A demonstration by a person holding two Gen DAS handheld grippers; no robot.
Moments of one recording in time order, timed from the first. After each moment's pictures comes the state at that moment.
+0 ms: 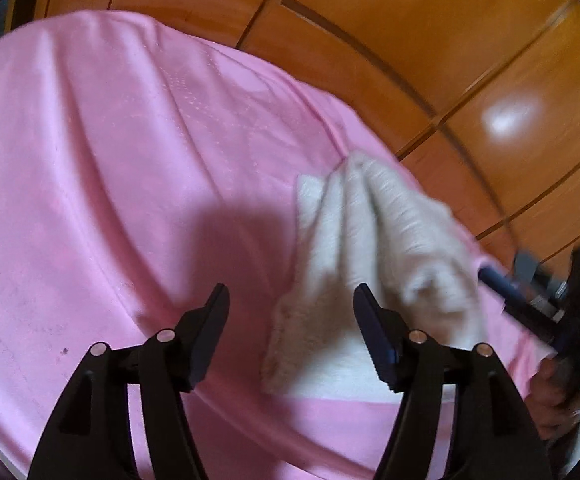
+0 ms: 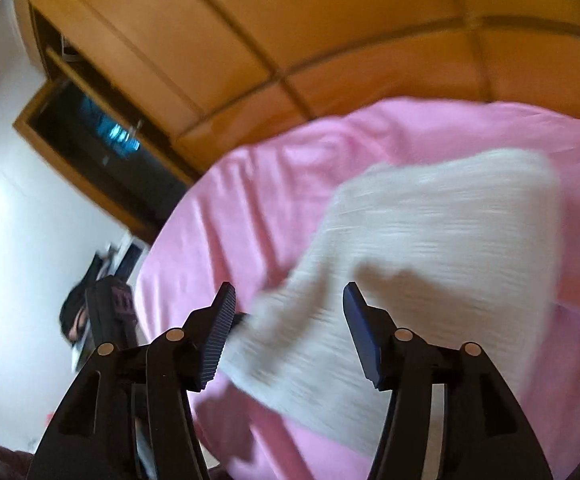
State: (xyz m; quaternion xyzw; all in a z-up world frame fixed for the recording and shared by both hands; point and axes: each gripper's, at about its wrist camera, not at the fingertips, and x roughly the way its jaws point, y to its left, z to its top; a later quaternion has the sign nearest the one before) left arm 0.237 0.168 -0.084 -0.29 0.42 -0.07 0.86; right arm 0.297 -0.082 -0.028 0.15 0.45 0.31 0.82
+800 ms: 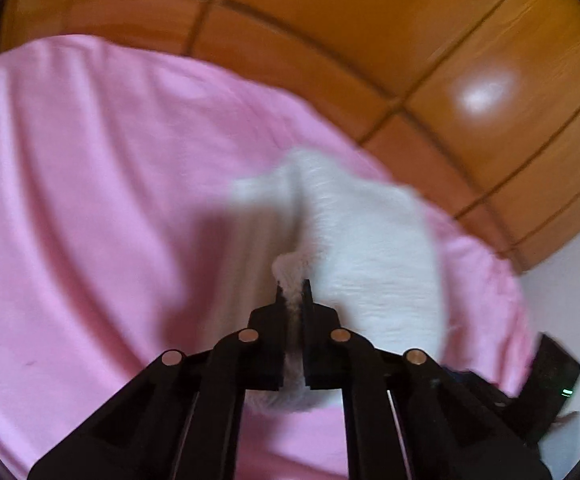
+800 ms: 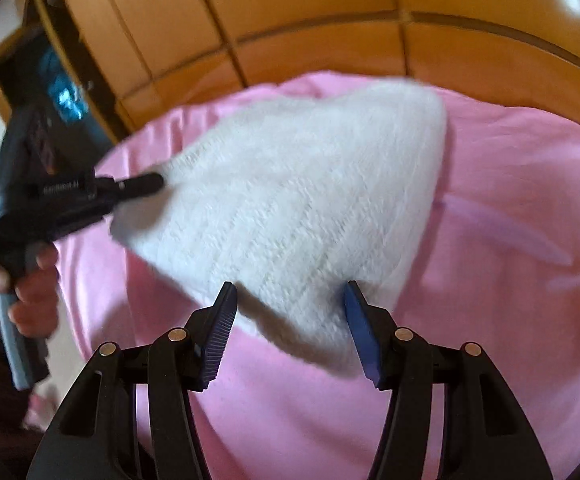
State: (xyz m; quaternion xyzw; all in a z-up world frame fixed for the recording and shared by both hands) left arm 0.247 0.131 -0.073 -0.23 0.43 -0.09 0.87; right arm 0.223 -0.105 -0.086 0.01 0.45 0.21 0.87
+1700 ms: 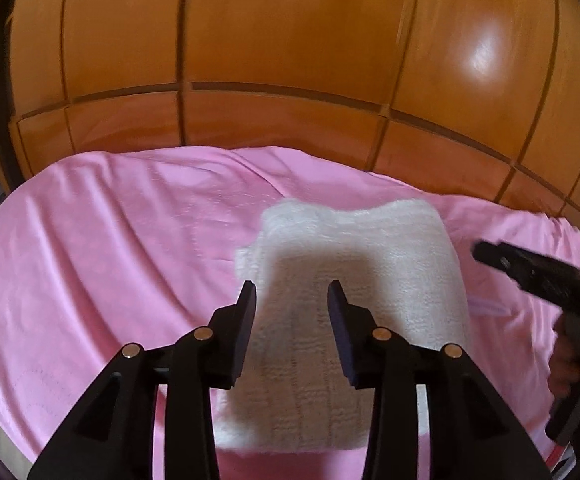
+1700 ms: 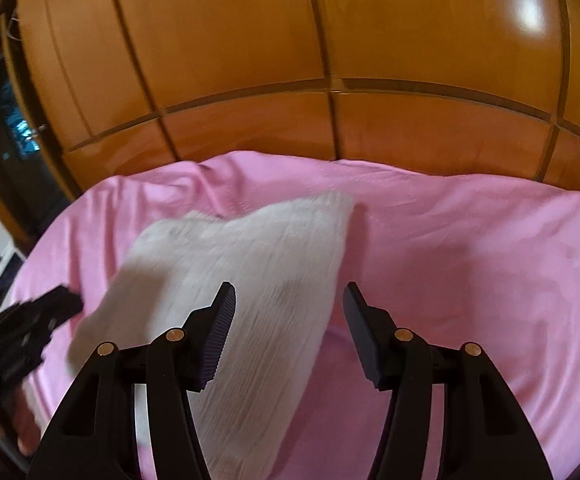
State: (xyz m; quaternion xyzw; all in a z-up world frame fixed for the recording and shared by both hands) left arm 0.248 0.059 -0.019 -0.06 0.35 -0.03 0.93; right arm 0.314 -0.152 -0.026 0.02 0.39 0.12 0.91
